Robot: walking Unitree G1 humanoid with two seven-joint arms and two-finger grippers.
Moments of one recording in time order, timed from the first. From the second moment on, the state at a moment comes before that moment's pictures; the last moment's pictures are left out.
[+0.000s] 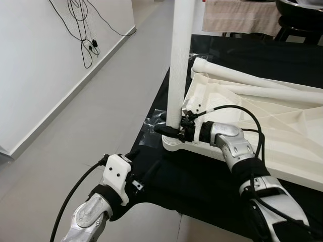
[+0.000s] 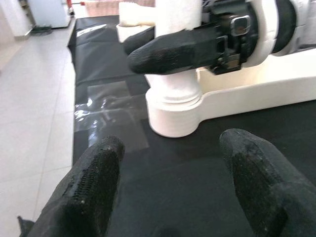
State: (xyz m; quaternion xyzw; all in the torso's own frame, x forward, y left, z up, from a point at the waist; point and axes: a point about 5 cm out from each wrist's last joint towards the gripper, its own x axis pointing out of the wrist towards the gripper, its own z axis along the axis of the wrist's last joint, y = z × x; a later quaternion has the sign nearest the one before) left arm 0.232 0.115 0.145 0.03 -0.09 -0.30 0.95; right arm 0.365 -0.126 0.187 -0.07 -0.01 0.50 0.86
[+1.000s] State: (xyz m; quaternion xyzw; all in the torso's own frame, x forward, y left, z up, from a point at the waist) left arm 0.241 0.128 0.140 0.04 -0.07 -0.29 0.95; right arm 0.336 -0.113 0.174 -0.03 -0.01 0.39 0.92
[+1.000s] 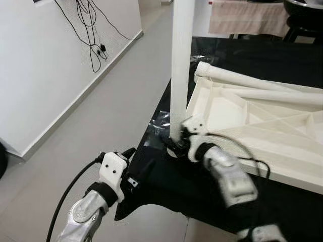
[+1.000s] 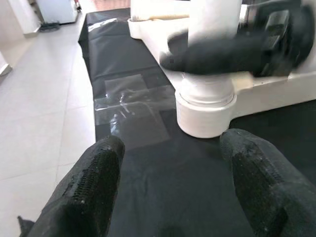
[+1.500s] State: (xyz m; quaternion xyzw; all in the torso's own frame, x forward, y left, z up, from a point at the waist) left arm 0.230 0.126 0.138 0.03 -0.07 -0.29 0.95; right arm 0.375 -0.112 0.205 -0.06 0.01 0.52 0.85
